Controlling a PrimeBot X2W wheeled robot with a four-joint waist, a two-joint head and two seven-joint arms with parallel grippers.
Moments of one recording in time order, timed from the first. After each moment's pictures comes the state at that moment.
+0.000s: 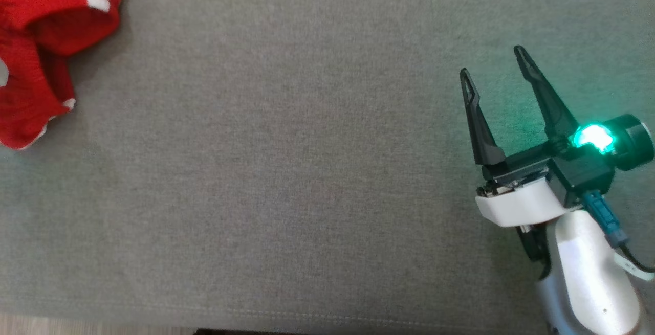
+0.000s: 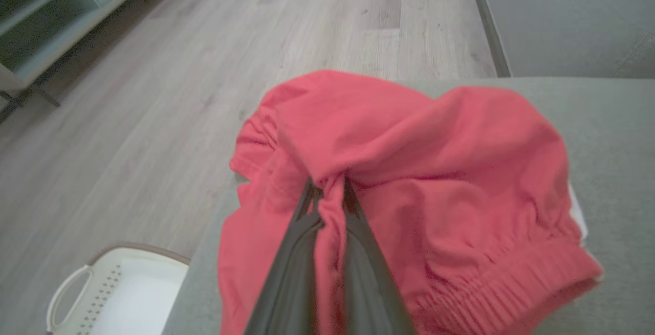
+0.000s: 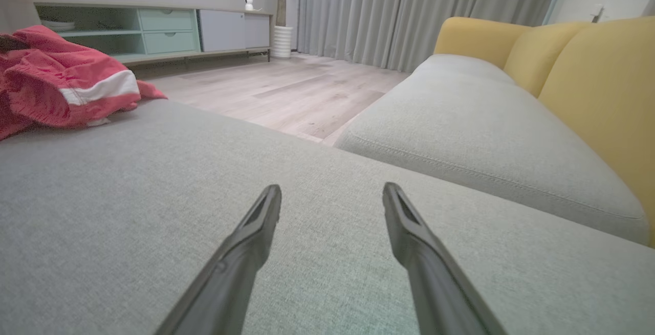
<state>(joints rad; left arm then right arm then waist) -0.94 0.51 -0.13 0.80 -0.42 -0.13 0.27 -0.24 -0.09 0.16 -0.06 -0.15 0.12 -0.16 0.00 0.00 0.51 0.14</state>
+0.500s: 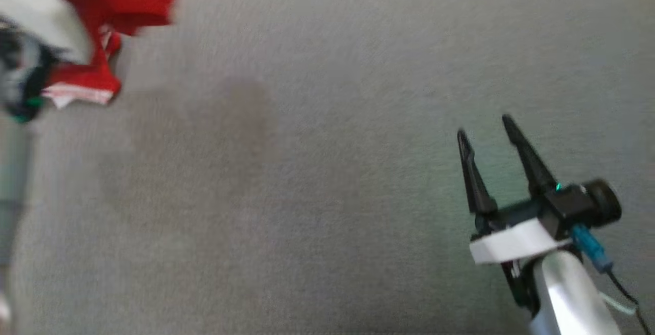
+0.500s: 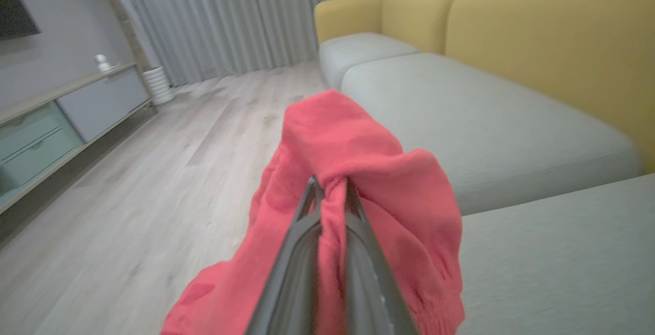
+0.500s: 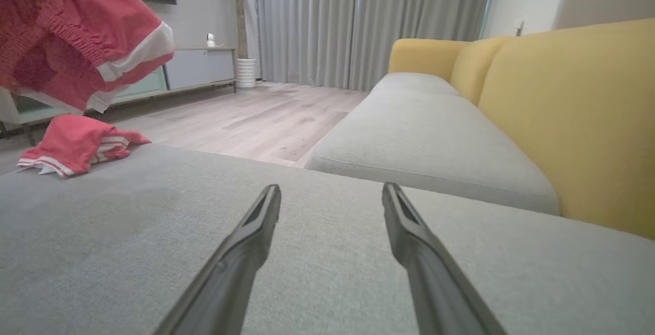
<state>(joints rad) -0.94 0.50 -0.37 0.52 -0.52 -0.13 0.25 -0.15 -0.06 0.14 0.13 -0.05 0.12 -0.23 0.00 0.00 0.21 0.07</state>
